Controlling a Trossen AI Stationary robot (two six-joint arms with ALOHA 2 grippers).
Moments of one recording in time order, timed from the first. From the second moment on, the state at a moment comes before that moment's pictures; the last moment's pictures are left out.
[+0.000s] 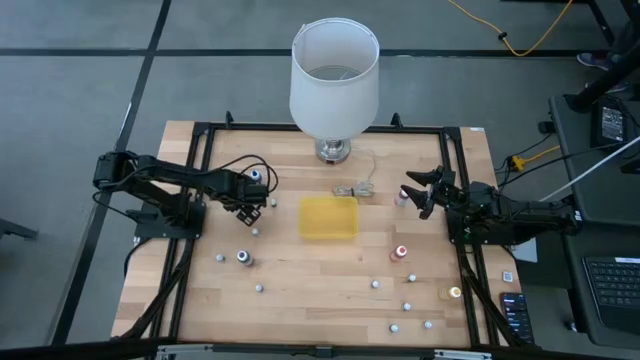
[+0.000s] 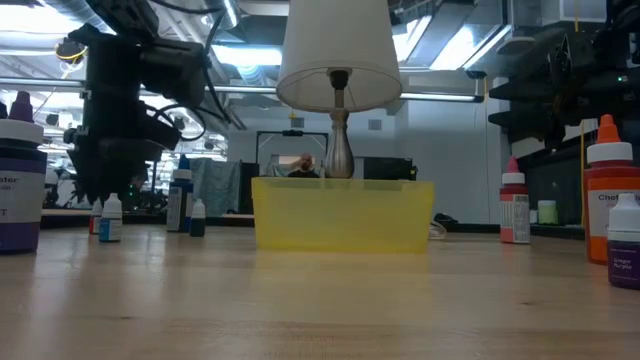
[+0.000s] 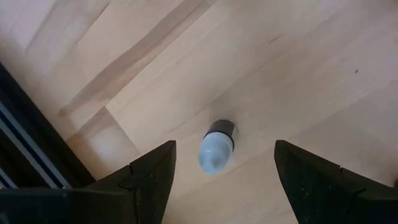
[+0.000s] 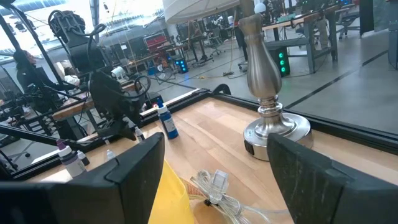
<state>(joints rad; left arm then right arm) 0.11 1.35 0.69 -0.97 -0.21 -0.83 -0.04 0.05 0.01 0.08 0.39 0.31</state>
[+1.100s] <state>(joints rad) 0.12 1.33 0.76 -1.00 -0.16 -0.80 -0.04 0.05 0.01 0.08 0.39 0.31</state>
